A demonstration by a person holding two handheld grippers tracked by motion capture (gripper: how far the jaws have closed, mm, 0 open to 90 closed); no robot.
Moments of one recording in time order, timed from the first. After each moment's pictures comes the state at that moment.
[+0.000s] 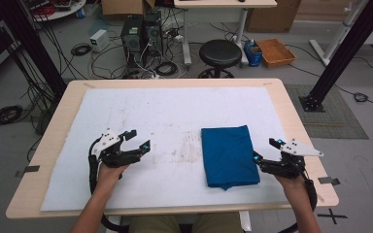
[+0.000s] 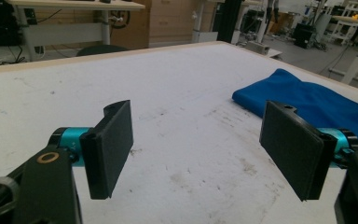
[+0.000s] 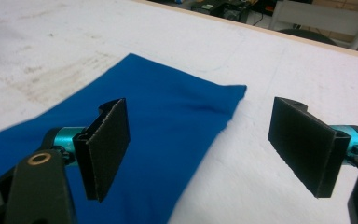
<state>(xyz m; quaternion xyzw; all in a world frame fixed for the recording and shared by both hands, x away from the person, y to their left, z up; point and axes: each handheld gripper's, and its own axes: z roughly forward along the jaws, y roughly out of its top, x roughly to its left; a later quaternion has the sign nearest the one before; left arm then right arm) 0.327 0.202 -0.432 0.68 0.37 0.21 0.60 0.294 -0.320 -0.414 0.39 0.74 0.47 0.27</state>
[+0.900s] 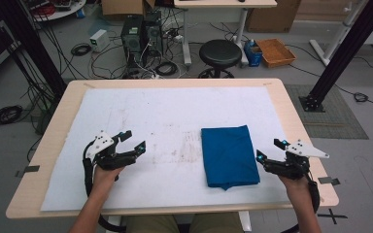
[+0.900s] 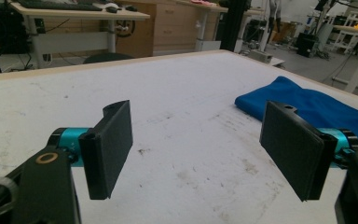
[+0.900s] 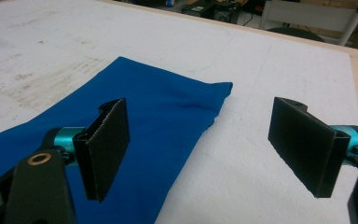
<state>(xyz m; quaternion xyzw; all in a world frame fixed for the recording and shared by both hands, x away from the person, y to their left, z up) 0.319 0.210 -0.433 0.67 0.36 0.23 0.60 0.291 -0.328 -0.413 0.41 0.73 0.47 0.27</state>
